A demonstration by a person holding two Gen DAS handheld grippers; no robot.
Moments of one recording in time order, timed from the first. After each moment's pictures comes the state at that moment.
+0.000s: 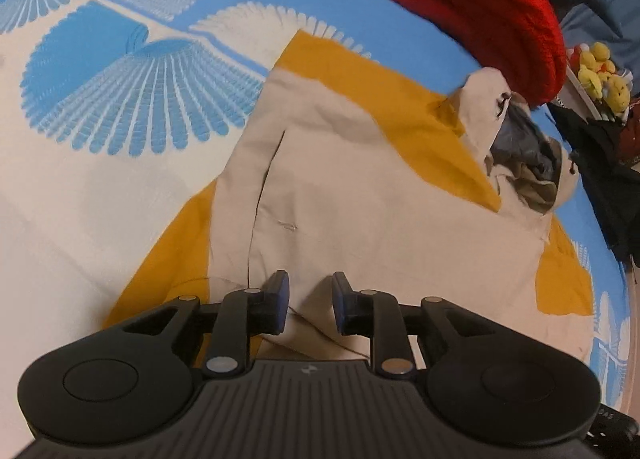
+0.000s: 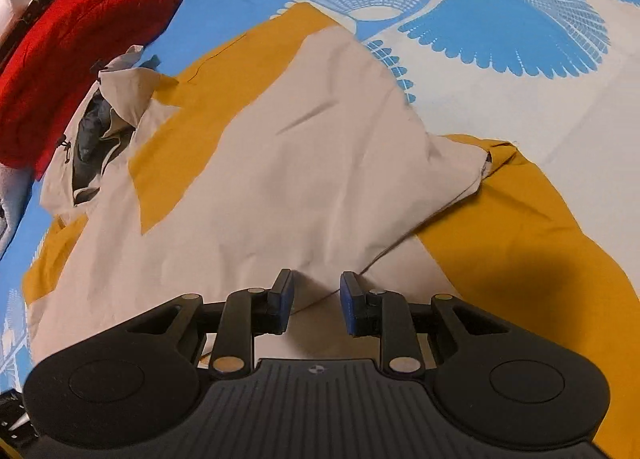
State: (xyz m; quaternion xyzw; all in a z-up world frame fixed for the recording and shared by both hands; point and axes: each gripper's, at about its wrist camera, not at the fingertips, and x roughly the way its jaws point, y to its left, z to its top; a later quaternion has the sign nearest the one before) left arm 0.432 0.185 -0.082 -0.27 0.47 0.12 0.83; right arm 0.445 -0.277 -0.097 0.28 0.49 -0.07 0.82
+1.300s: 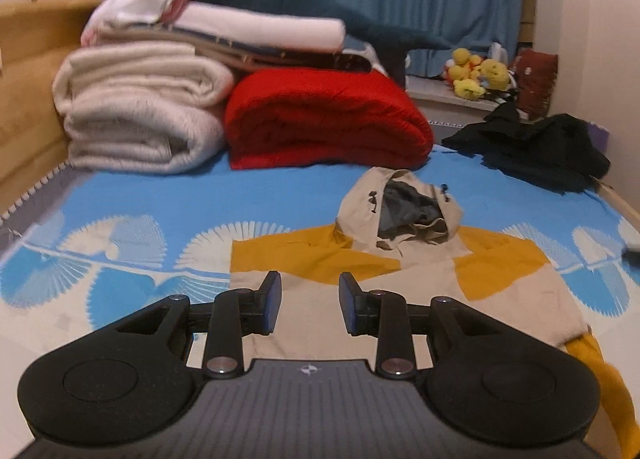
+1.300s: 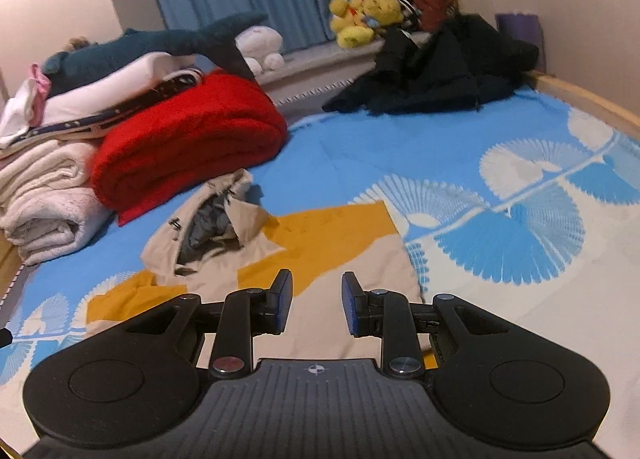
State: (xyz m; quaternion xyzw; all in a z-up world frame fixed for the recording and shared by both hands) left arm 0.308 0.100 0.071 0.00 0.27 0.06 0.96; right arm 0.362 -0.281 0.045 0.16 0.28 0.00 0.95
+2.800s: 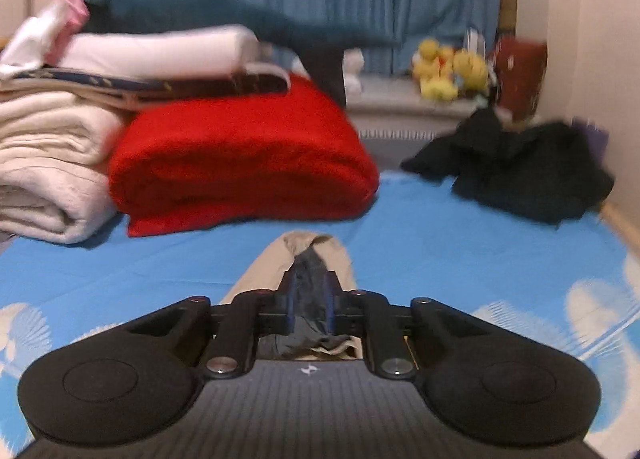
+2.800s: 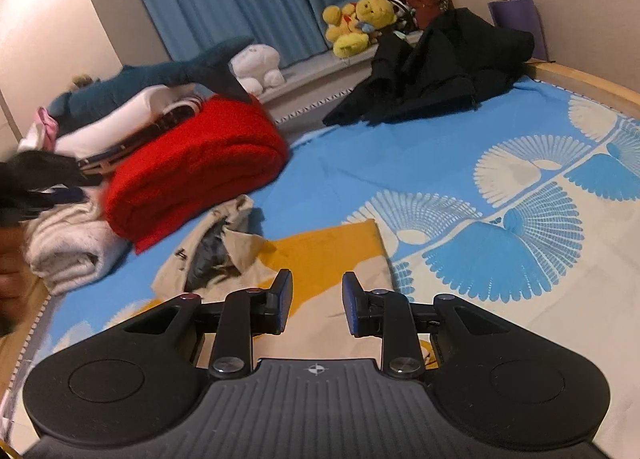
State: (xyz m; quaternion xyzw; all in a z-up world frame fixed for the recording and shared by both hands) left arm 0.599 -0.069 0.081 0.02 0.29 0.01 0.96; right arm 0.366 -0.347 0.046 0.21 0.27 0.02 0.94
